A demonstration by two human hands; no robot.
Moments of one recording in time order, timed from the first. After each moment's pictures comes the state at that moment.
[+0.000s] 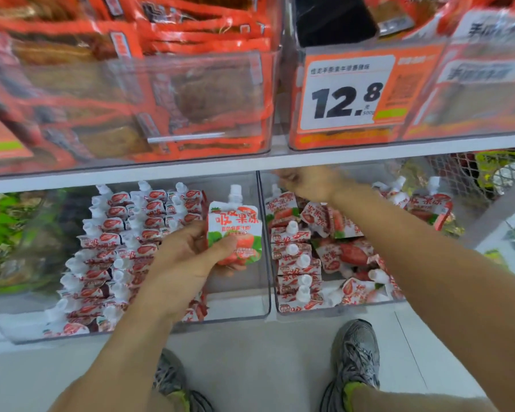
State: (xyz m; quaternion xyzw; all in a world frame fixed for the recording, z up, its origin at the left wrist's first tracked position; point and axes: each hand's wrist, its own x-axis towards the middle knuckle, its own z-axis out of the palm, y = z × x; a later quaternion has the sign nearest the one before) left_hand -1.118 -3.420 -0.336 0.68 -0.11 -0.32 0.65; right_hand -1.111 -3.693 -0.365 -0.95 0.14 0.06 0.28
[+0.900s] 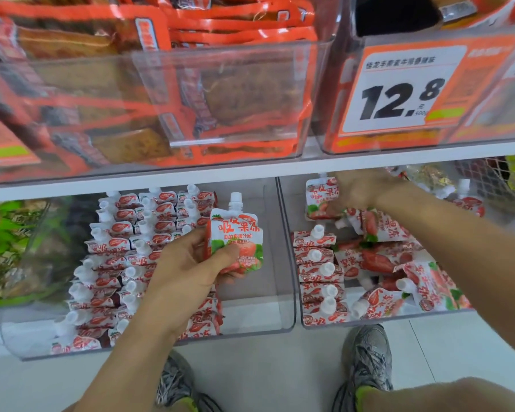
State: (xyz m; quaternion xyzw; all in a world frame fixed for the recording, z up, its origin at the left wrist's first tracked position) left_hand -1.095 -3.405 -0.348 0.70 -0.10 -0.31 0.63; right_hand -1.130 -3.698 -0.343 -0.94 0.23 0.21 0.14
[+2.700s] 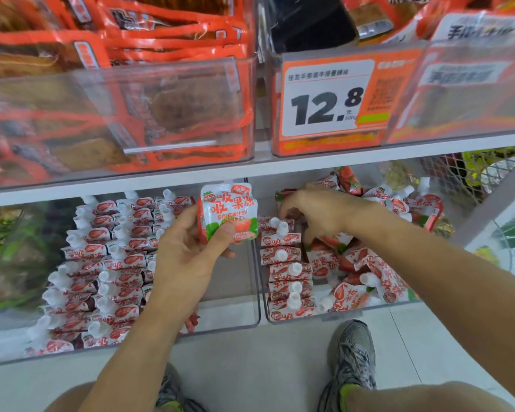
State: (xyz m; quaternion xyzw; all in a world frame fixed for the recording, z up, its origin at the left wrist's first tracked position) left_hand -1.115 -3.444 -0.349 0.69 -0.20 -0.17 0.68; right_hand -1.156 -3.691 -0.361 -0.97 0.05 0.15 0.17
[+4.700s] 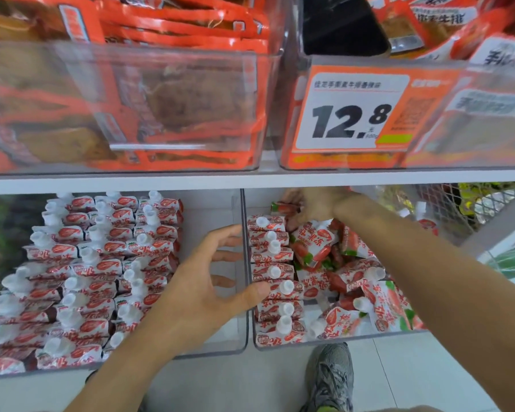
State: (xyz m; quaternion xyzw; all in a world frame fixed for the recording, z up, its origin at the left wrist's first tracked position) left_hand -1.118 -3.443 -0.371 0.76 -0.32 -0.26 0.51; right_hand -1.114 -3.759 -0.402 -0.95 0.16 0.20 0.19
